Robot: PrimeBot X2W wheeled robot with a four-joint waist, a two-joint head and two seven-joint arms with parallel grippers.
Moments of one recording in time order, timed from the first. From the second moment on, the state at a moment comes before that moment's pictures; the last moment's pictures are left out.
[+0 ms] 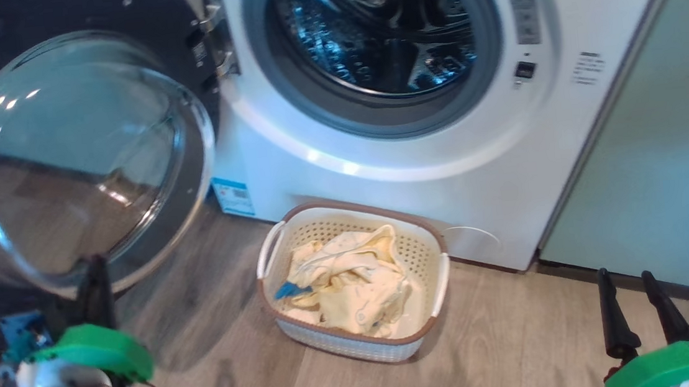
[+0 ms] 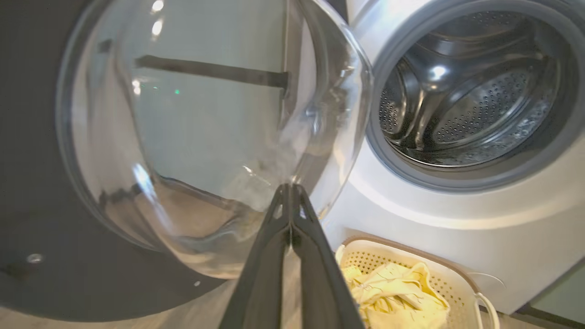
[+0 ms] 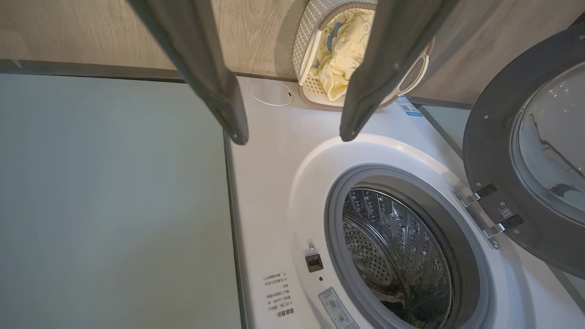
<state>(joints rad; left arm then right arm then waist) -0.10 0.24 0.10 0.30 -0.30 -0.06 -0.22 0.00 -0.06 0.09 0.31 0.36 0.13 -0.25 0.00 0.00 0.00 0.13</state>
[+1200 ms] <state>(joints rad) -0.06 0.21 0.06 0.38 -0.34 -0.07 -0.24 0.02 -0.07 0.09 0.29 0.36 0.13 -0.25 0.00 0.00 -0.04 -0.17</state>
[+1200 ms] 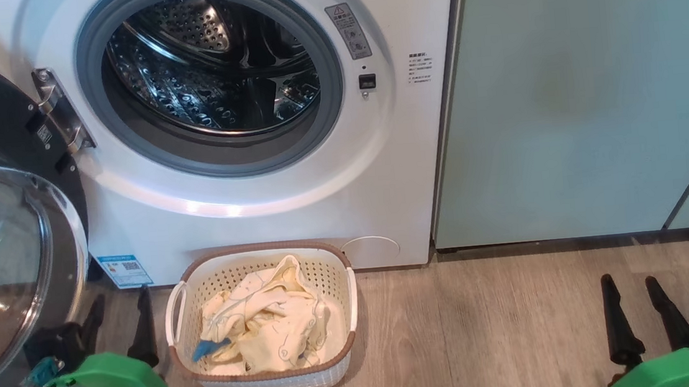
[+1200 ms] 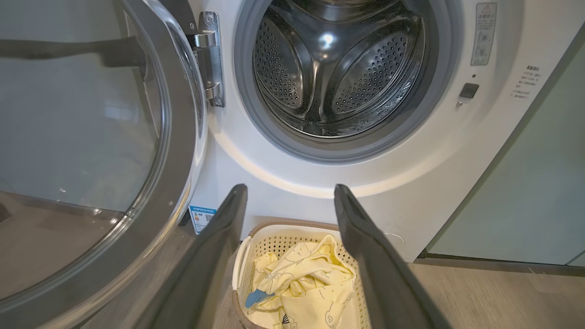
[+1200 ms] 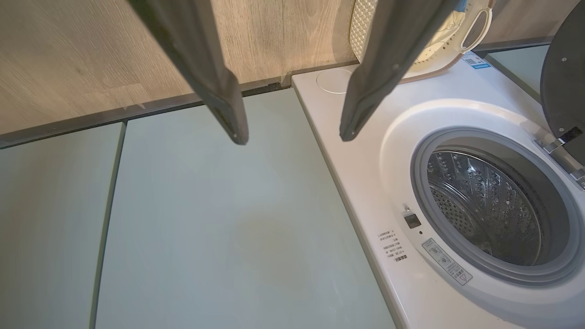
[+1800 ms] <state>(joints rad) -0.07 0.21 0.06 0.44 -0.34 -0.08 -0.25 0.02 -0.08 0.06 0.27 0.35 0.13 -0.25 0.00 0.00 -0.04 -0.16</state>
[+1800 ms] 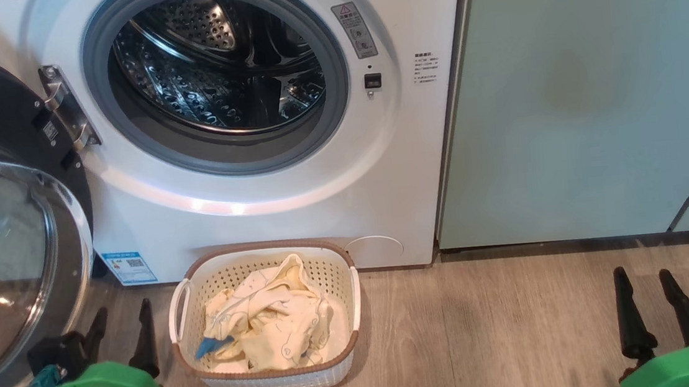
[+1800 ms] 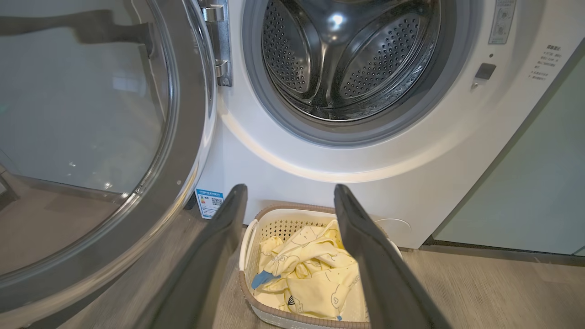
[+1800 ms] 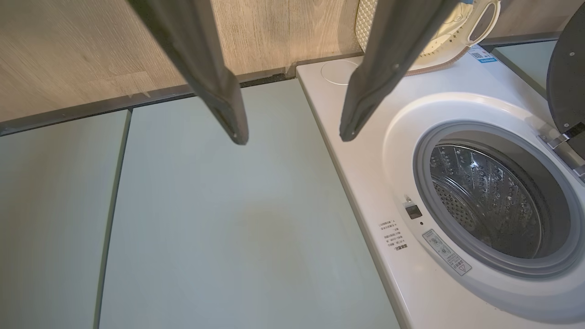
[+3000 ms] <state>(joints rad) -0.09 0.21 0.06 0.45 -0.36 -0.10 -0.25 0.02 -0.08 0.07 0.28 0.35 0.13 -0.25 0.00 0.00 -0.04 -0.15</state>
